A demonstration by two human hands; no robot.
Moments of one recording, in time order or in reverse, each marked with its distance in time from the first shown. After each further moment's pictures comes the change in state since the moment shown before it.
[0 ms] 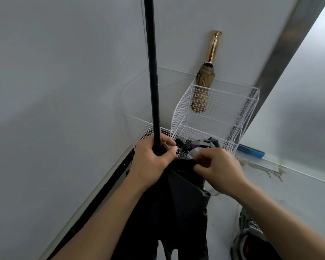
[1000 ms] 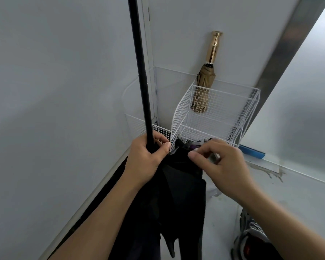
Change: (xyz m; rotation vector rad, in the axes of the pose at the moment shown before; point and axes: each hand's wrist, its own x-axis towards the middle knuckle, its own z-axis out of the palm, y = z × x) left_hand 0.004 -0.004 -0.009 0.007 0.047 -0.014; right_hand -0.009 0.000 -0.002 0.364 0.265 -0.152
